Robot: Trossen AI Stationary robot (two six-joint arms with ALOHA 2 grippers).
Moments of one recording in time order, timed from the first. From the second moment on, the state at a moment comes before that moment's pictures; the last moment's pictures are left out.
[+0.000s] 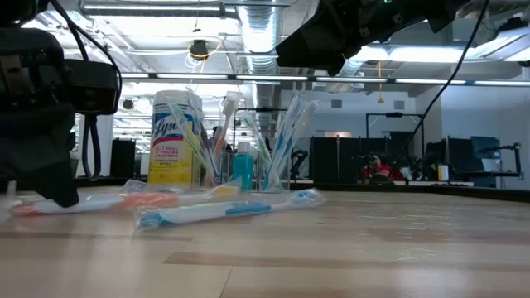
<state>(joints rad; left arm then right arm) -0.62 1.54 0.53 0.03 -0.33 -1.21 0.19 1.49 0.83 0.27 0.21 0.08</state>
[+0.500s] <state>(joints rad) -0.66 1.42 0.52 0.04 -0.55 -1.07 0.19 1.49 0.83 0.27 0.21 0.08</state>
